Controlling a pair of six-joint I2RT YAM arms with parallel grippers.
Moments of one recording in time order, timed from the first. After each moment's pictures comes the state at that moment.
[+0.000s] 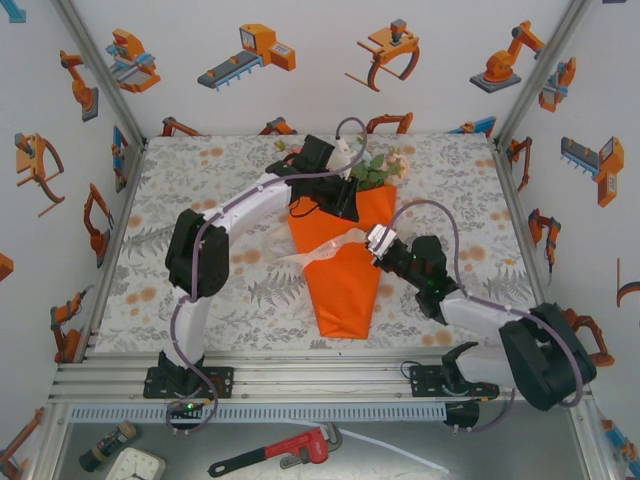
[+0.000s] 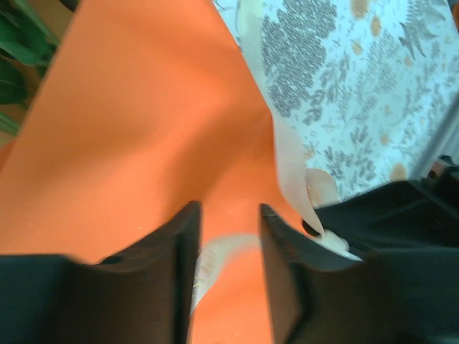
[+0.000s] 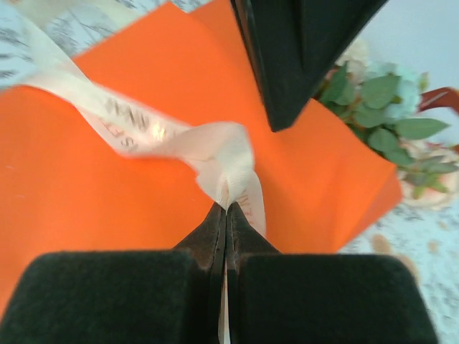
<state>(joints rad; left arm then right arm) -0.71 2.09 1.80 -0.50 0.46 -0.17 0.49 1.20 0.37 0.61 -0.33 -0.44</state>
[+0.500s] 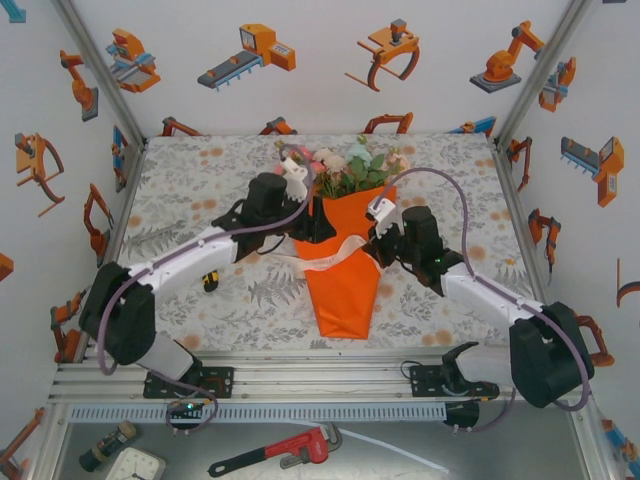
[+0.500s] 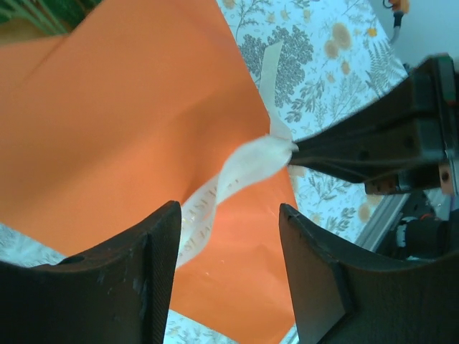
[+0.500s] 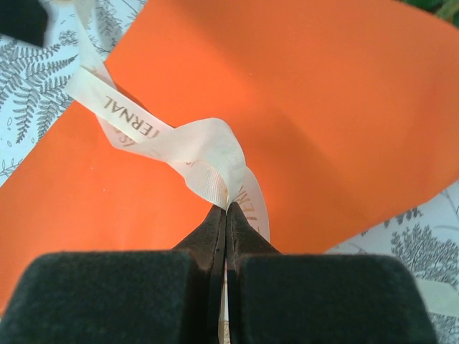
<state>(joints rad) -0.73 1.49 1.00 0.01 0.29 -0.40 0.46 1.25 0.64 0.06 -0.37 -0.16</state>
